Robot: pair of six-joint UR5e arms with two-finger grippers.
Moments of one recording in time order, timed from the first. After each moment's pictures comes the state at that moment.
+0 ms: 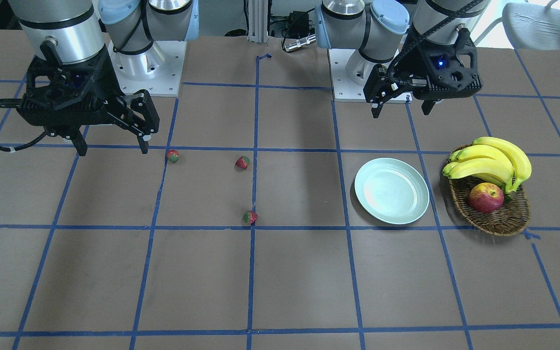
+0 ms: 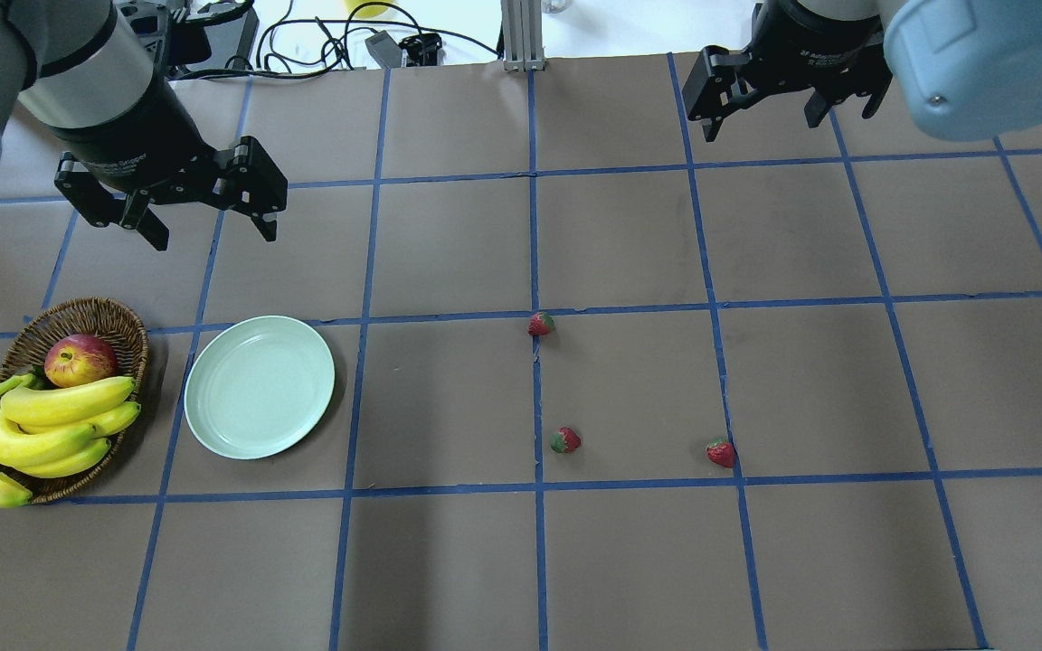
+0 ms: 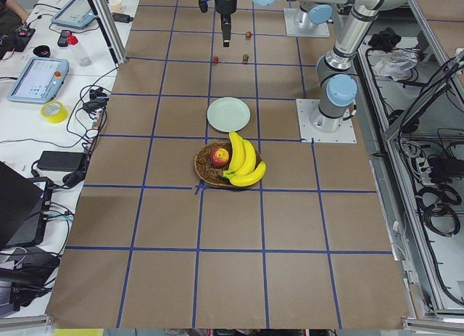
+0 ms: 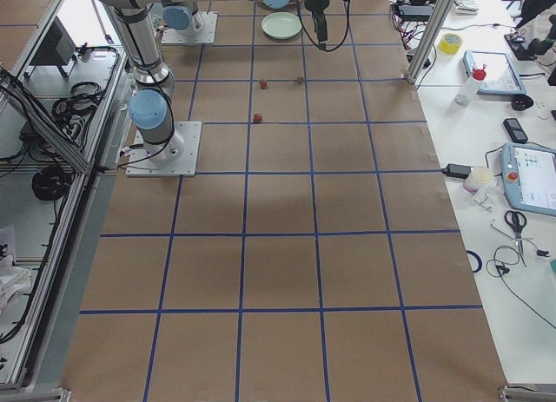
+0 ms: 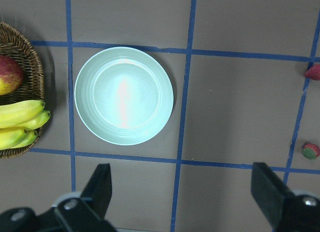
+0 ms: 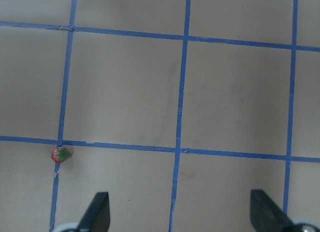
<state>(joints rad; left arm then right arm) -1.56 -1.51 -1.59 -1.60 1.62 -0.07 1.63 -1.50 1.50 -1.76 -1.60 -0.03</state>
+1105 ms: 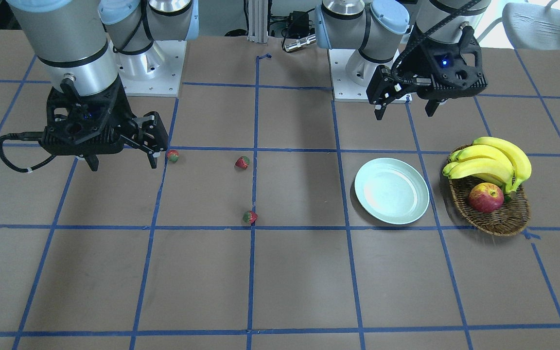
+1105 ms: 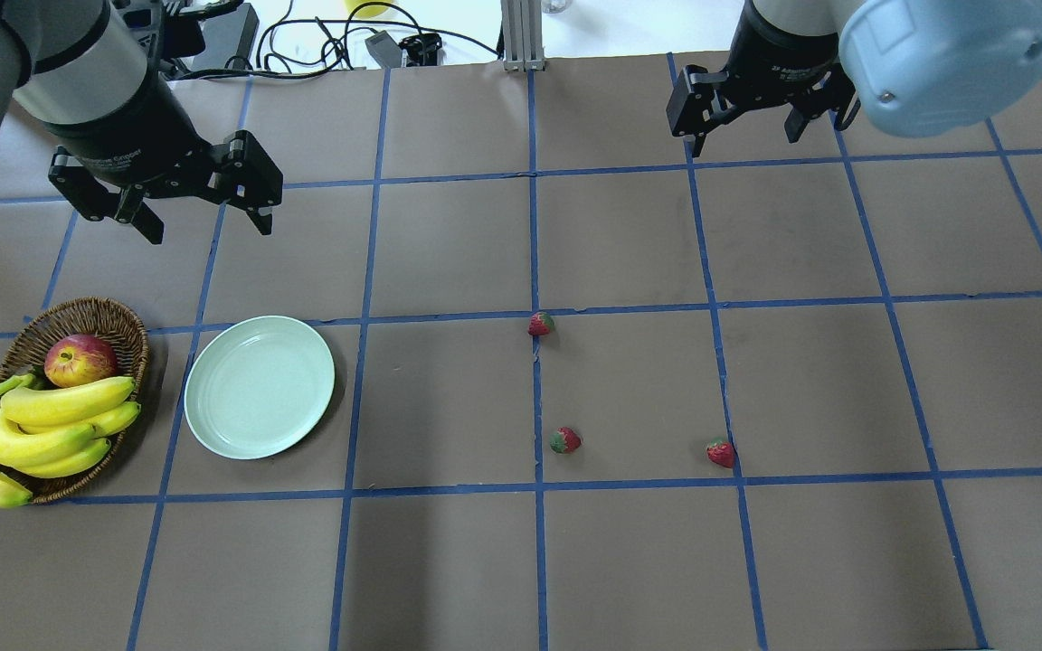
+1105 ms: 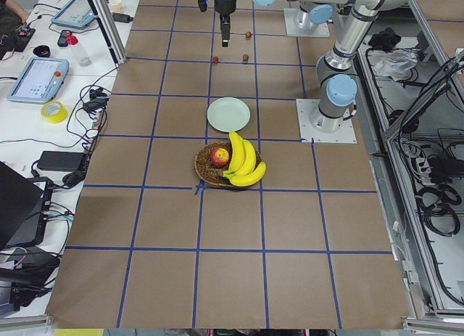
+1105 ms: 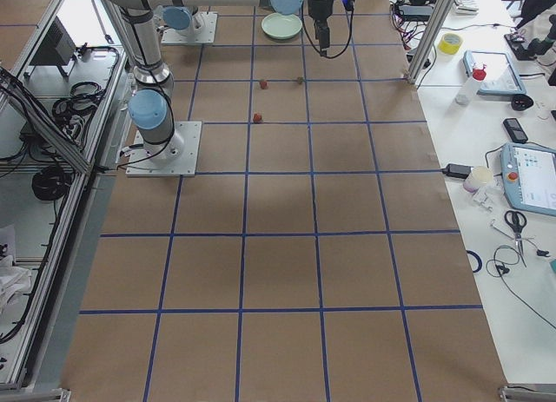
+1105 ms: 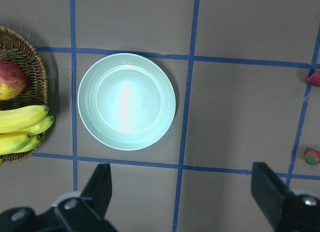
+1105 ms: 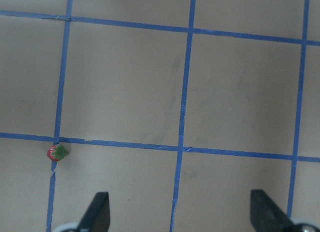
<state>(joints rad) -1.55 -1.51 -1.59 -1.58 1.63 -0.07 1.65 -1.44 1.49 -1.74 -1.61 0.00</state>
